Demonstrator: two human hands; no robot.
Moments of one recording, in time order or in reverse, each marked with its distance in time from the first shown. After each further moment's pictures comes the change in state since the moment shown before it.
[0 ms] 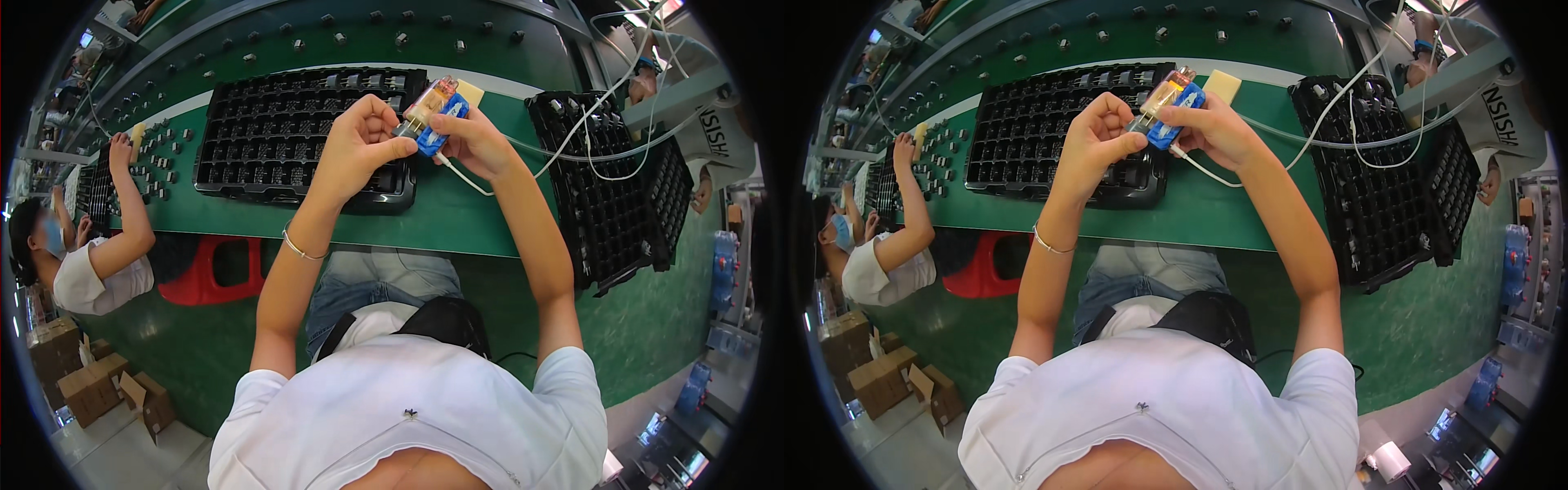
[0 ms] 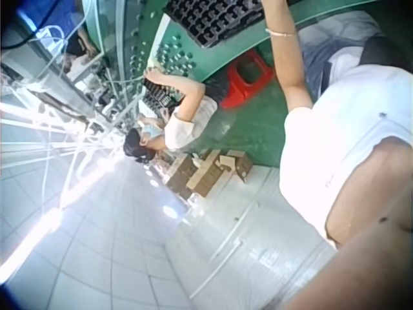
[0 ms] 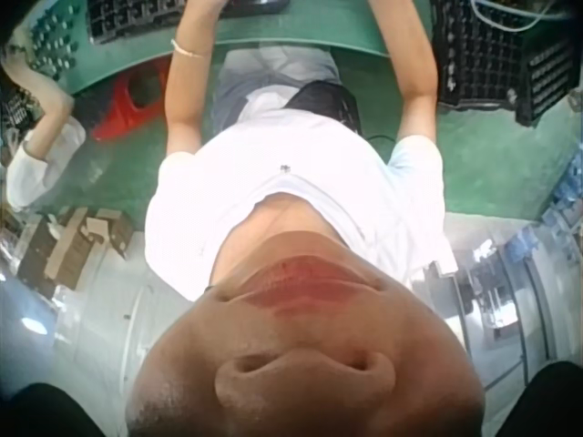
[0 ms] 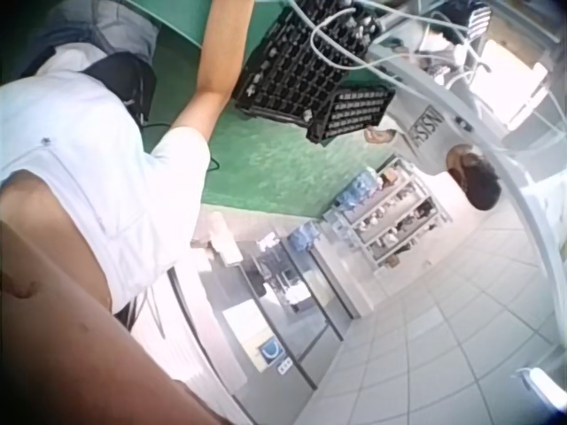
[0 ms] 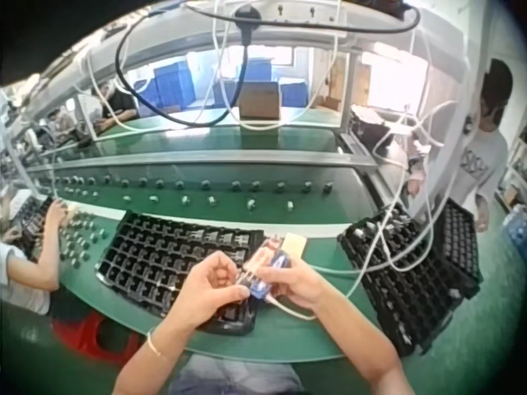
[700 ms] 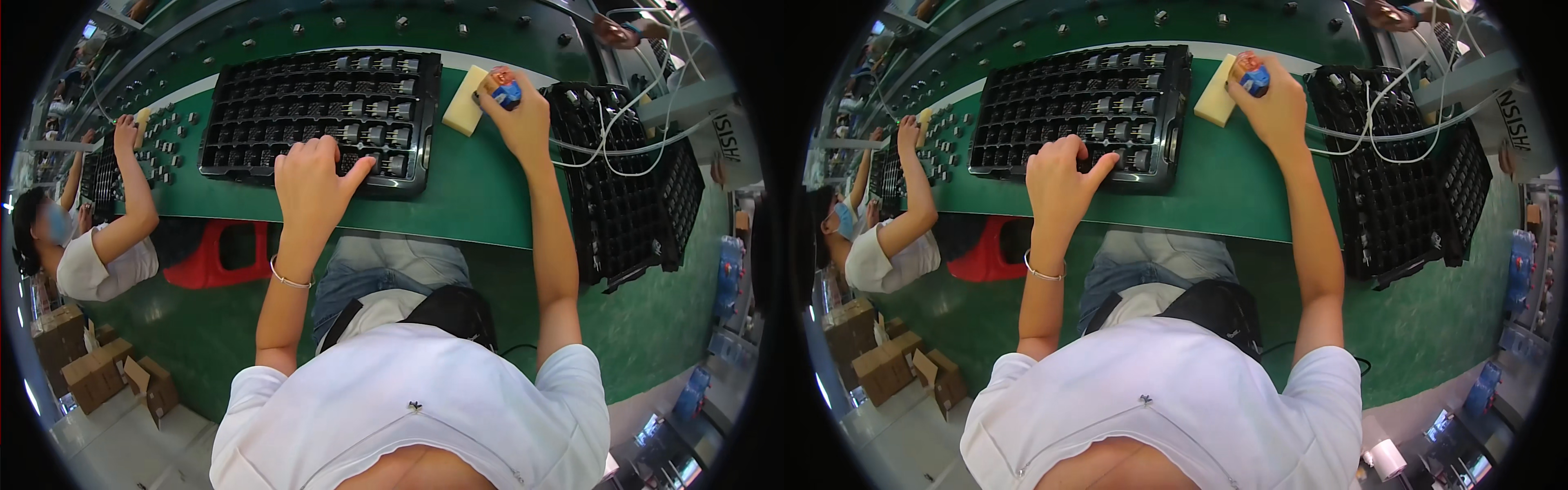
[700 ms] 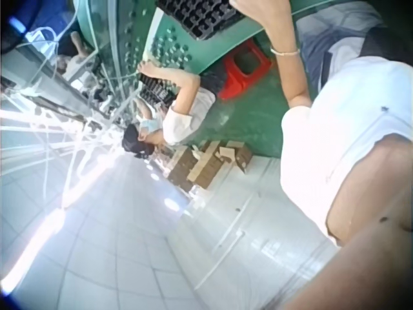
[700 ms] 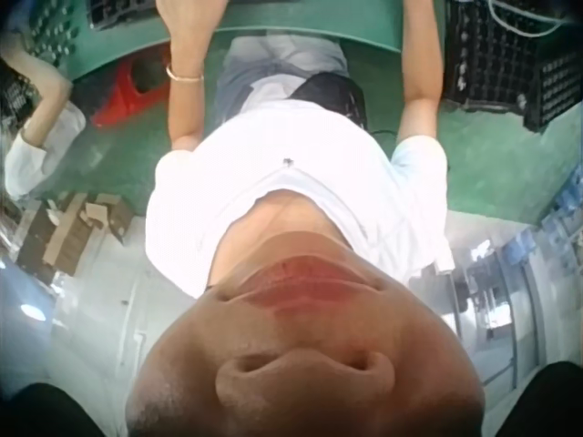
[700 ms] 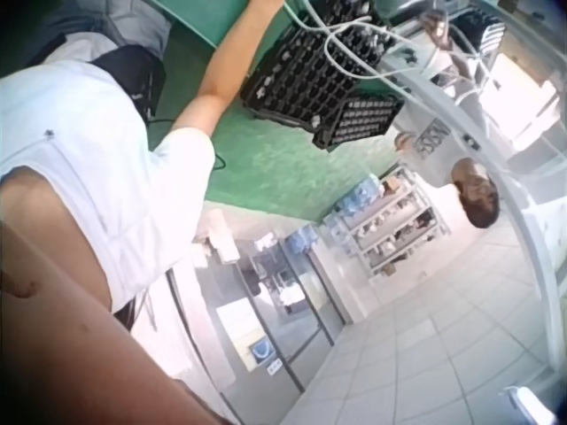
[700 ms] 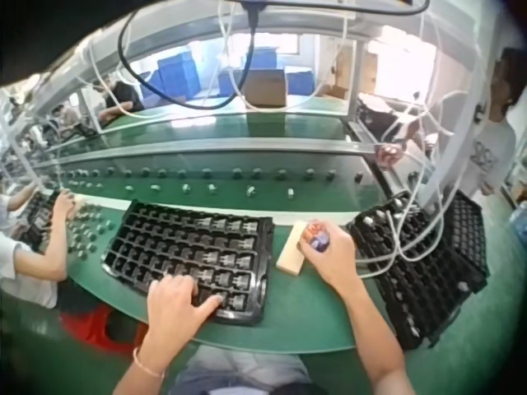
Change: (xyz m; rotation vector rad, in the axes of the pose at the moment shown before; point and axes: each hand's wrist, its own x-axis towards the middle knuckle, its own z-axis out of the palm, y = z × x) left_hand -0.068 -0.004 -0.025 1.488 0.366 0.150; right_hand -0.006 0.009 -0.052 -1.173 0.746 -0.514
